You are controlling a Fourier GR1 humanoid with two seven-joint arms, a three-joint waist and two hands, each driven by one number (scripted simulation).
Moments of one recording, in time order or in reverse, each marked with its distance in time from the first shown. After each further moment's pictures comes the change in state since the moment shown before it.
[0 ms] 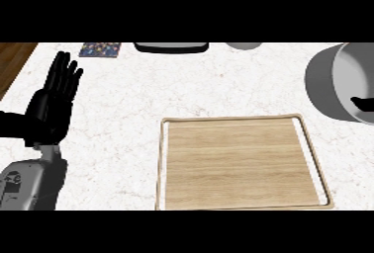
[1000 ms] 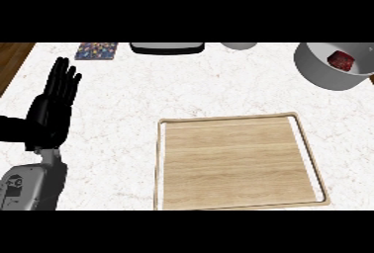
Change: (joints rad) left arm 0.029 -0.011 0.013 0.012 -0.015 -0.002 -0.023; right arm 0.002 -0.030 -0.291 -0.059 -0.465 -0.019 -0.314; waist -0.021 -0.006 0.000
